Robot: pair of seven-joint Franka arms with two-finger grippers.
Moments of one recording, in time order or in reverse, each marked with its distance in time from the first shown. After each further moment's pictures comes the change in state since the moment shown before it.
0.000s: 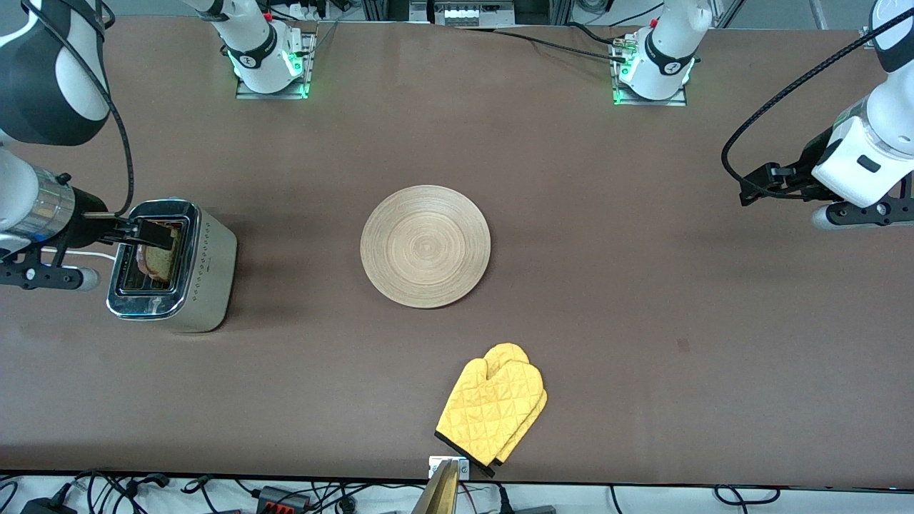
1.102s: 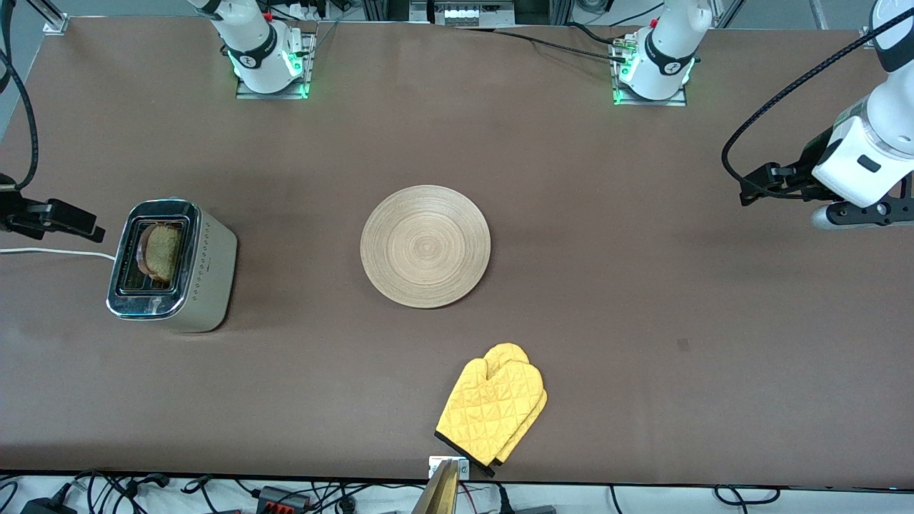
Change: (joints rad) left arm 0.000 0.000 0.000 0.001 0.000 -0.001 0.000; right arm -0.252 -0.131 0.171 -0.118 -0.040 0.101 -0.130
